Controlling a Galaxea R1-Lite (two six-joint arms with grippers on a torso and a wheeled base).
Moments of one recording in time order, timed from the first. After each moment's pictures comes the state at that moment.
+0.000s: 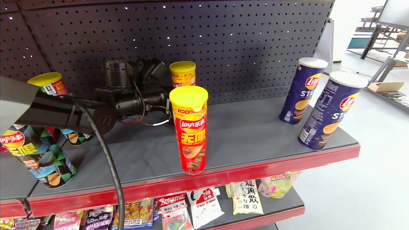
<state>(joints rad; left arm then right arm) -0.33 2.00 -1.26 -0.55 -0.49 0.17 0.00 0.00 0.00 0.00 0.02 0.00</state>
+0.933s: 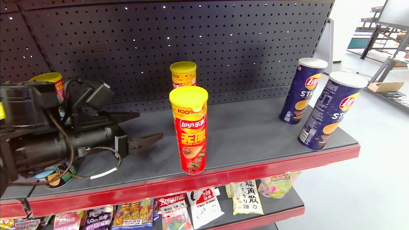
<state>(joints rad) -0.29 1.46 -0.66 -0.52 -0.43 0.17 0.00 0.00 0.00 0.00 0.02 0.00</state>
